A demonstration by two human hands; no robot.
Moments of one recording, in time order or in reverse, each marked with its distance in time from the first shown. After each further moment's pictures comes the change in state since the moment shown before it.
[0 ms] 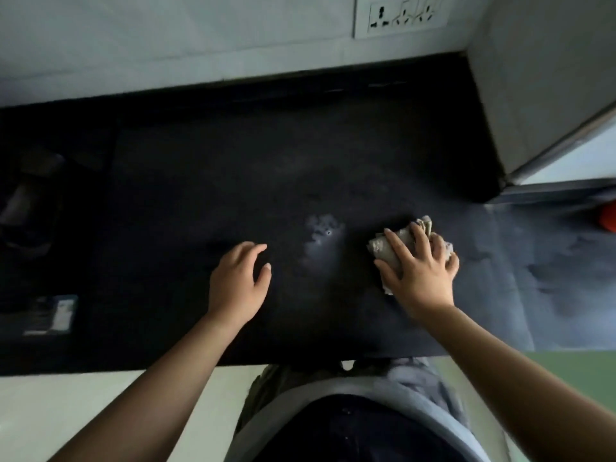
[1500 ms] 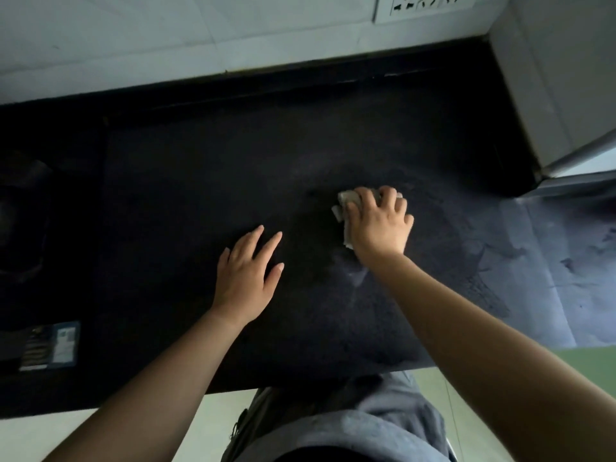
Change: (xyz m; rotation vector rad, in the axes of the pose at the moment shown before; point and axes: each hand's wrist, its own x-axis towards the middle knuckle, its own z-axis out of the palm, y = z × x) left_hand 0.041 -0.055 0.003 0.213 -0.132 0.221; right_hand 0.082 -0.117 0.023 0.110 0.022 0.177
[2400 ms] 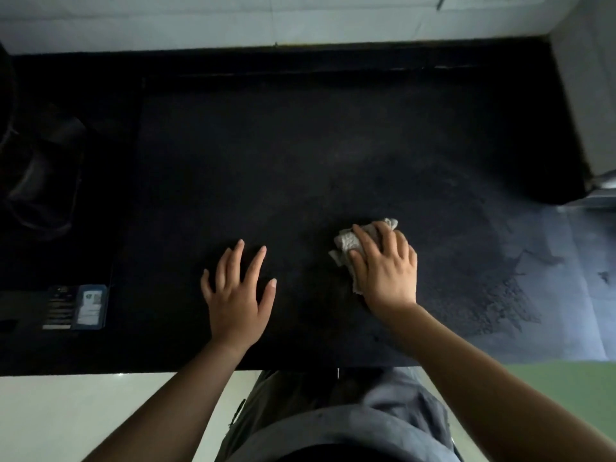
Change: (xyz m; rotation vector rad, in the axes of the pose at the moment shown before) left_hand -0.074 -0.041 0.028 -0.023 0.125 -0.288; right_hand -0.083 -0.013 0.032 -0.062 -0.039 -0.269
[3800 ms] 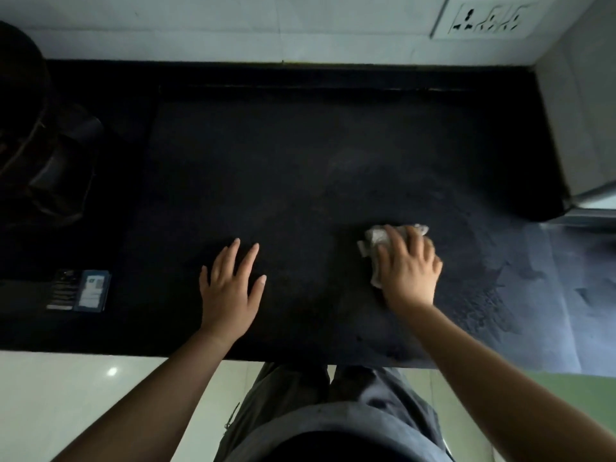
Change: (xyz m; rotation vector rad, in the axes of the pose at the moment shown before) left_hand -0.003 0.006 -0.008 -0.049 -0.012 -0.012; right_hand 0.005 0.042 -0.021 0.019 0.029 0.154
